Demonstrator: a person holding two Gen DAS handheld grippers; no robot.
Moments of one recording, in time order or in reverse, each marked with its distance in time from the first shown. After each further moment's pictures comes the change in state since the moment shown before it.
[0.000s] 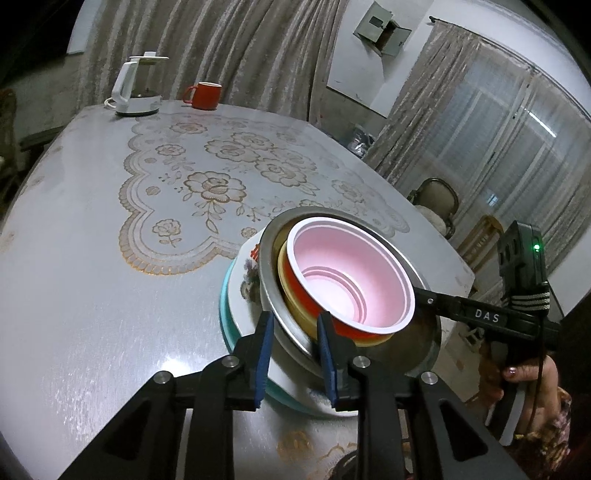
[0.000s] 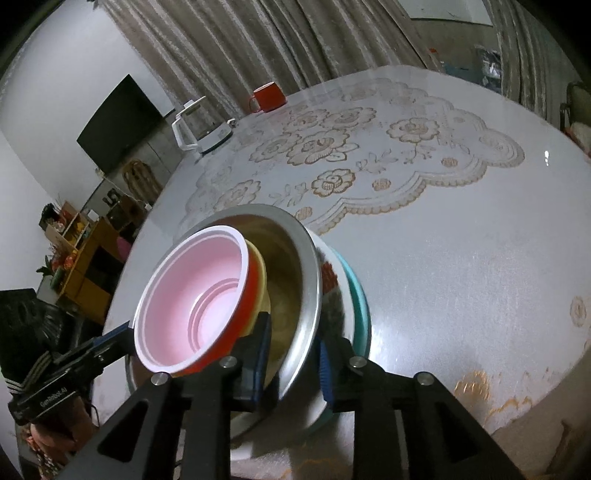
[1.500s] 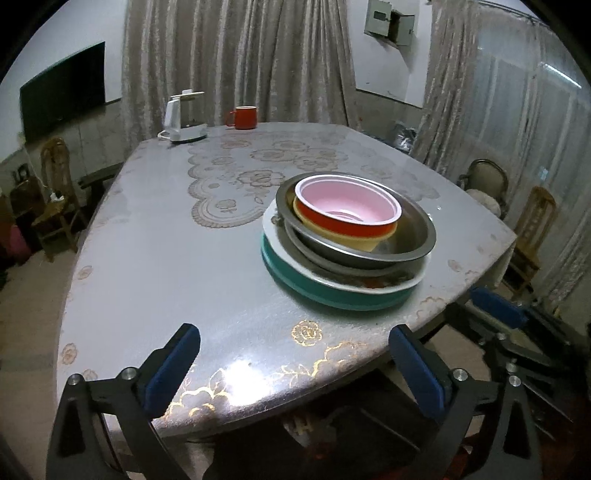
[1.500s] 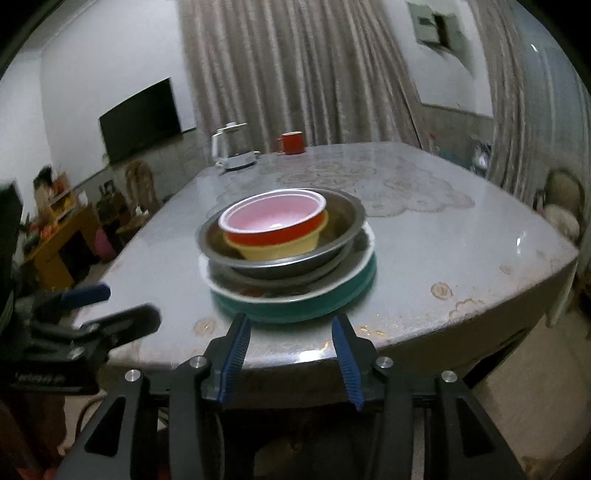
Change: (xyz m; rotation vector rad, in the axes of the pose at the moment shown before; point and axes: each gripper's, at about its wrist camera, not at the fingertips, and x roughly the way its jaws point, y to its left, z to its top) left arm -0.061 -0.053 -0.088 0.108 -0.064 0.312; right arm -0.082 0.081 -0.142 -0.263 -0.270 -0.188
